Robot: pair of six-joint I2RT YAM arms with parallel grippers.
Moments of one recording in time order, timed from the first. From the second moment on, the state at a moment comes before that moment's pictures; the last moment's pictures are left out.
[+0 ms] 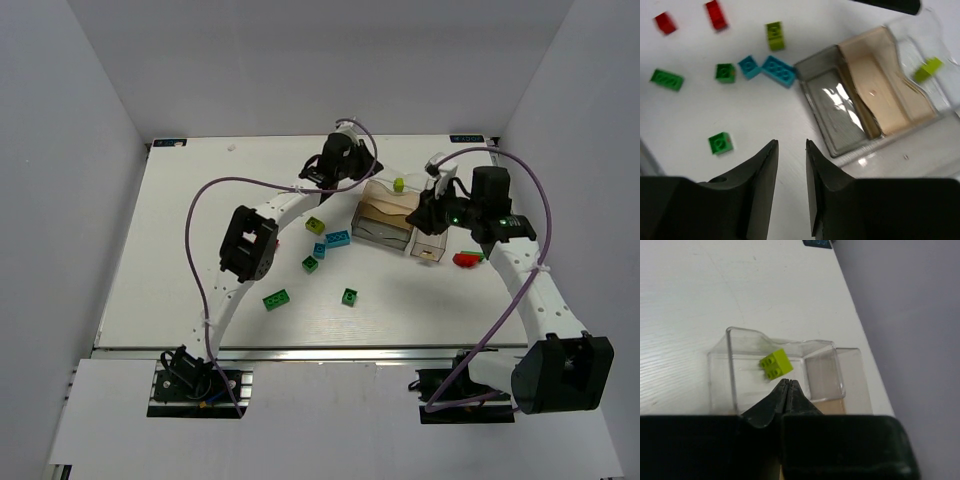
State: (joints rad) left arm -0.60 2.58 2.25 0.08 0.21 -0.71; right arm 0.11 1.19 1.03 -0.44 -0.63 -0.28
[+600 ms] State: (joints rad) left arm -0.41 1.15 1.11 -0.21 -0.04 -0.62; right arm 0.53 1.75 1.43 -0.41 -0.47 -0.31
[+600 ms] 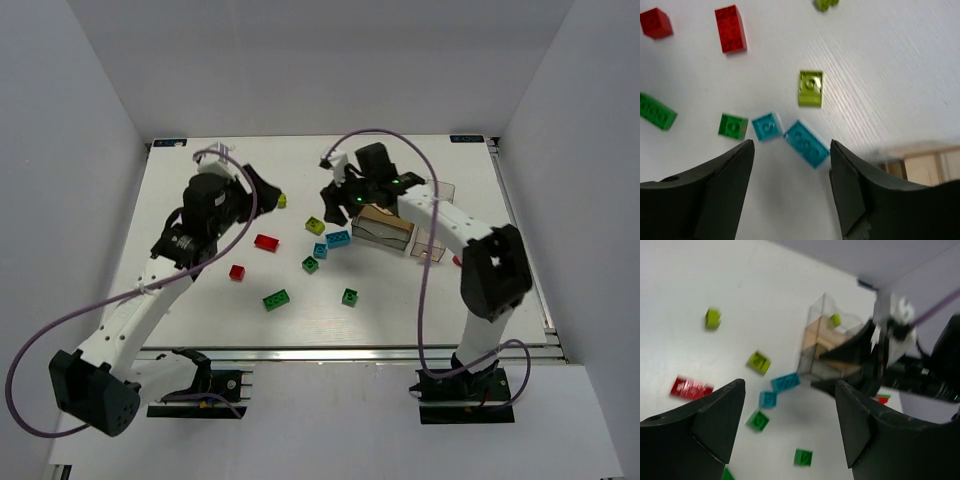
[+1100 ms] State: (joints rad) left arm -0.41 0.70 0.77 -0.48 -0.11 -0.79; right arm 0.65 2.23 1.75 -0.41 -0.22 -0.19
